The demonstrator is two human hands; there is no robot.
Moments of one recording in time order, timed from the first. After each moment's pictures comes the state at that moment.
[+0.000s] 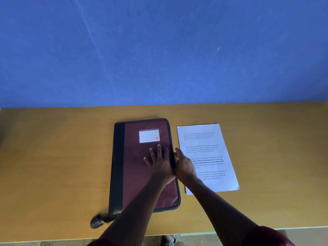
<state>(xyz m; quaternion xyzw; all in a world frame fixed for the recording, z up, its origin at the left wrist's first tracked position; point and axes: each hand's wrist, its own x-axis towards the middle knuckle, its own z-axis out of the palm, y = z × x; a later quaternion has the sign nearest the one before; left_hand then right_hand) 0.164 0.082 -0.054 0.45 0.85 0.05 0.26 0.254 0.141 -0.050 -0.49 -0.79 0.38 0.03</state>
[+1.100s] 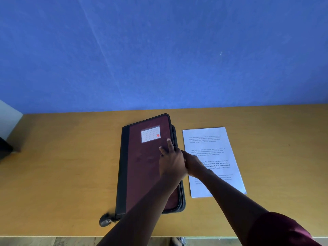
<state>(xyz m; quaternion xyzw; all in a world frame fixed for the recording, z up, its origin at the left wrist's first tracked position) 0.188 0.100 0.018 0.47 0.87 -0.01 0.15 0.258 0.181 -0.043 -0.41 -0.80 0.42 -0.07</state>
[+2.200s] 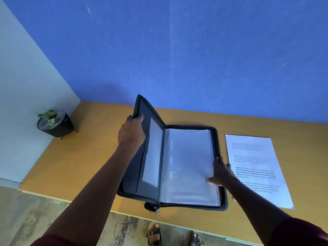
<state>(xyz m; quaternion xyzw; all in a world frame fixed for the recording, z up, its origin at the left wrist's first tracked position) -0.063 -0.067 0.115 0.31 0.94 0.11 0.05 0.214 0.121 -0.063 -0.43 -0.86 0.19 -0.21</state>
